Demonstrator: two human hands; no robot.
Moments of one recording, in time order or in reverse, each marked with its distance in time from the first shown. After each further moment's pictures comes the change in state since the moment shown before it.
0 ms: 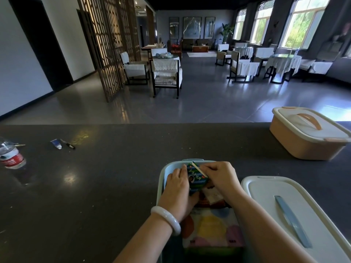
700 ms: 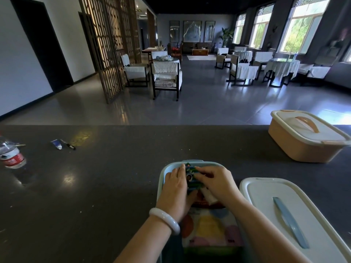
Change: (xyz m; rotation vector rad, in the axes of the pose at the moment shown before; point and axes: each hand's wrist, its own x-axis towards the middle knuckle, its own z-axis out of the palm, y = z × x) left_hand -0.008 0.000 -0.005 -0.005 0.040 0.007; right_hand -0.011 0.005 0.005 -0.112 -0.058 -0.156
